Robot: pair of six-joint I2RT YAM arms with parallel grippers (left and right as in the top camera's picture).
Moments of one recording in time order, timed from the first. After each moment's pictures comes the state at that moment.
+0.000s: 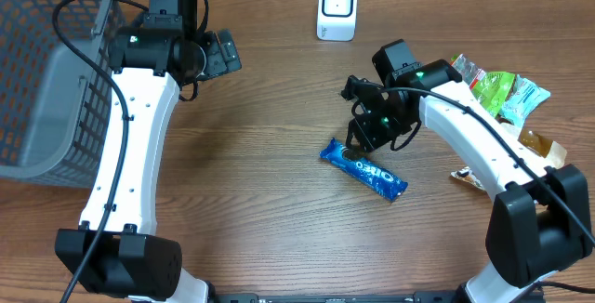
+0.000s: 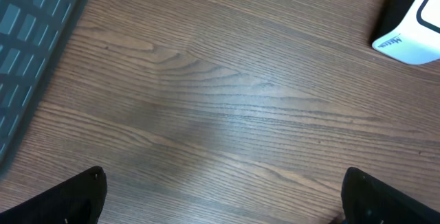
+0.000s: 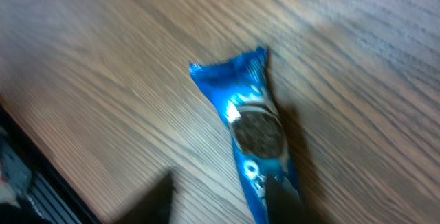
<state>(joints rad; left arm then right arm) -0.09 1.72 1.78 -1.13 -0.09 -0.42 0.39 1.81 1.41 -1.04 -0.44 -0.20</state>
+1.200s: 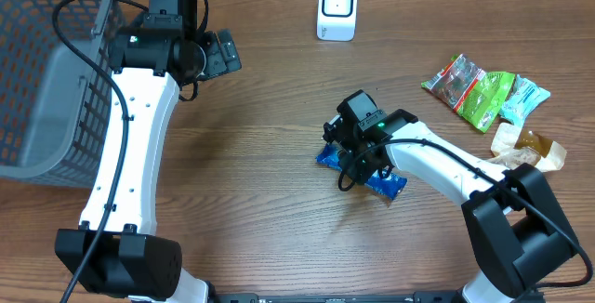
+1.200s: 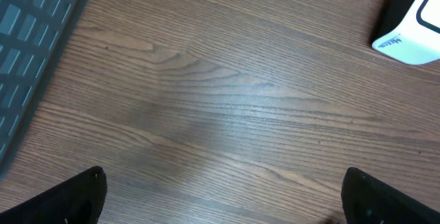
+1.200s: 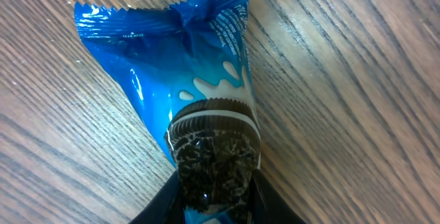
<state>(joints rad) -0.09 1.72 1.78 -1.13 -0.09 -0.42 0.57 1.81 1.12 -0.71 -0.11 -0.25</state>
